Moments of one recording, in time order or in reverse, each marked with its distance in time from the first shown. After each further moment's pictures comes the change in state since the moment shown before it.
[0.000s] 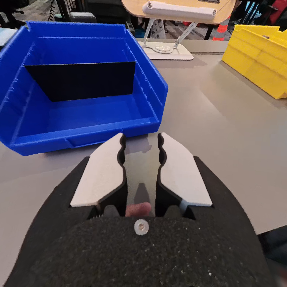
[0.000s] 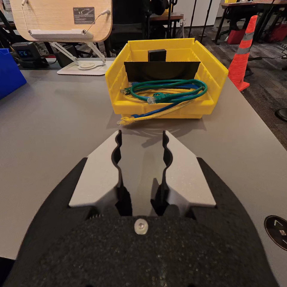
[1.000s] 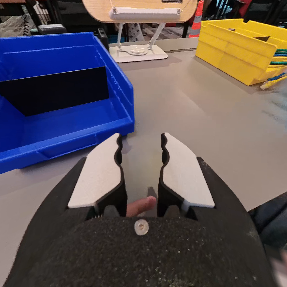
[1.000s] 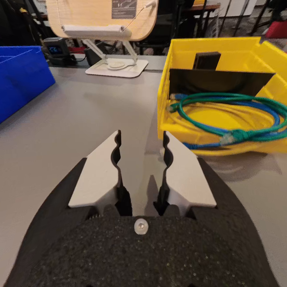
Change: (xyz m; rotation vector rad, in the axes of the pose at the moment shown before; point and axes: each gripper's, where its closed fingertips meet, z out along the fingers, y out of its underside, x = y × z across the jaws) left arm 0.039 0.003 -0.003 0.010 0.113 0.107; right arm -0.081 -0.019 0.072 -0.037 -0.130 -0.027
